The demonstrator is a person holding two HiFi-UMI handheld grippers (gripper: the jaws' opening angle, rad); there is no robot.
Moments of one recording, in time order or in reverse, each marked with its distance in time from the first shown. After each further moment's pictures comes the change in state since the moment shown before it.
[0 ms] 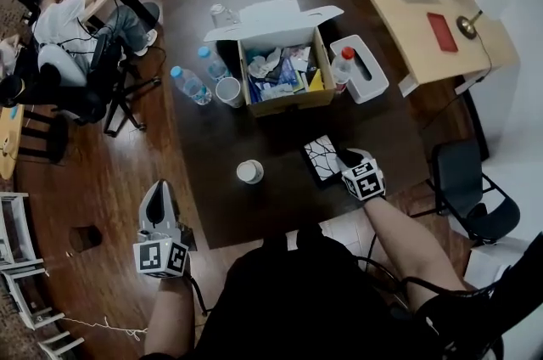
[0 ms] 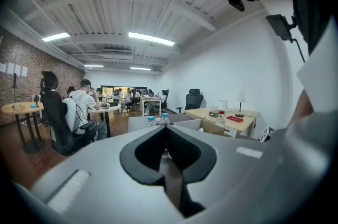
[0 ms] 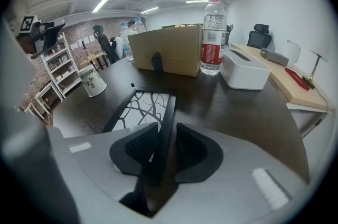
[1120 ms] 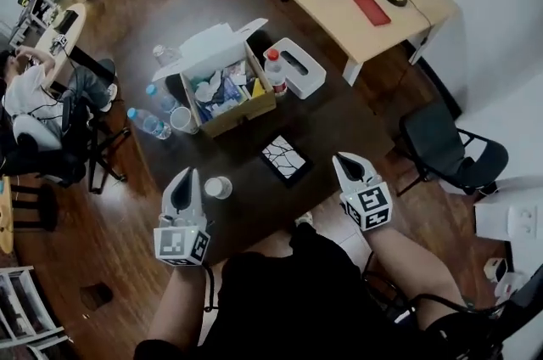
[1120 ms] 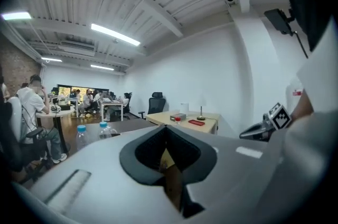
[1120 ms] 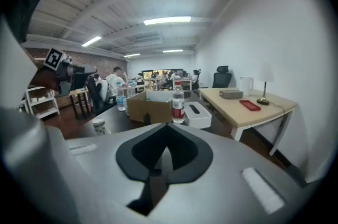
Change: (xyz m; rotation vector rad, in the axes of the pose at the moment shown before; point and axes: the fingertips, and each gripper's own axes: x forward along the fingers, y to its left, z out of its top) left arm 0.073 -0.154 0.010 0.059 -0.052 -0.415; right arm -0.191 0.010 0.031 0.129 -0.506 -0.244
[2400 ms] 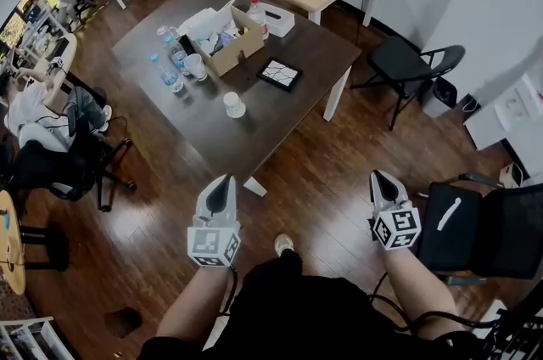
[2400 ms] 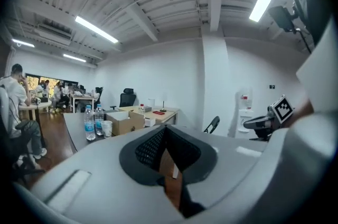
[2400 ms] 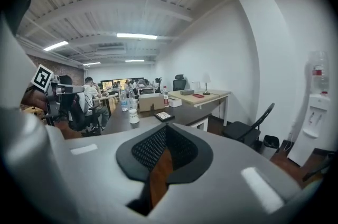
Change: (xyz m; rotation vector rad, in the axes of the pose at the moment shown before) left arm -0.283 -0.043 -0.076 0.055 0.034 -0.353; right arm -0.303 0.245 -0.139 0.219 -0.127 -0.476
